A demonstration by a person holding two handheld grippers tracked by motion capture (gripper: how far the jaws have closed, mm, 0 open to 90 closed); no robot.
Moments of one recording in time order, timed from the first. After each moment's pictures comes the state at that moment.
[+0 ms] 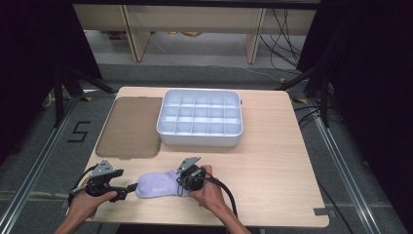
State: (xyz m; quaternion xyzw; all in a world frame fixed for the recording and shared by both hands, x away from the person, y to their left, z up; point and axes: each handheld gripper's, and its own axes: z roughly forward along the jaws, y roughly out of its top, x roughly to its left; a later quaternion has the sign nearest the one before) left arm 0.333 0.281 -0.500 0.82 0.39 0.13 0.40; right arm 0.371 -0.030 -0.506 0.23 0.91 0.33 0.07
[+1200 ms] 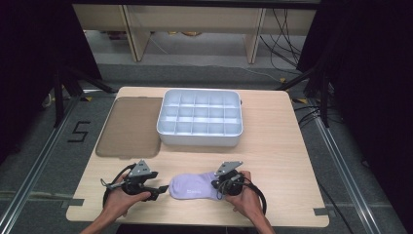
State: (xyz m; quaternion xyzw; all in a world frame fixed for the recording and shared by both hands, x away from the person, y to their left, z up) left arm 0.347 0.182 -0.507 0.84 0.34 0.10 0.41; right arm 0.356 -0.134 -0.502 0.28 0.90 0.32 0.09
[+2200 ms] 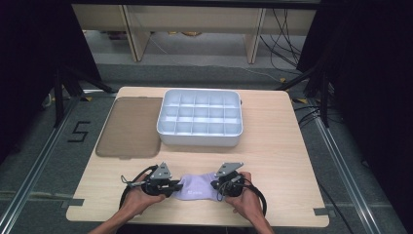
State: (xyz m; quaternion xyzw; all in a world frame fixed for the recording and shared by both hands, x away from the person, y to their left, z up) left arm 0.349 0.138 -0.514 0.87 0.28 0.07 0.40; right arm 0.349 -0.132 -0.498 0.28 0.90 0.33 0.09
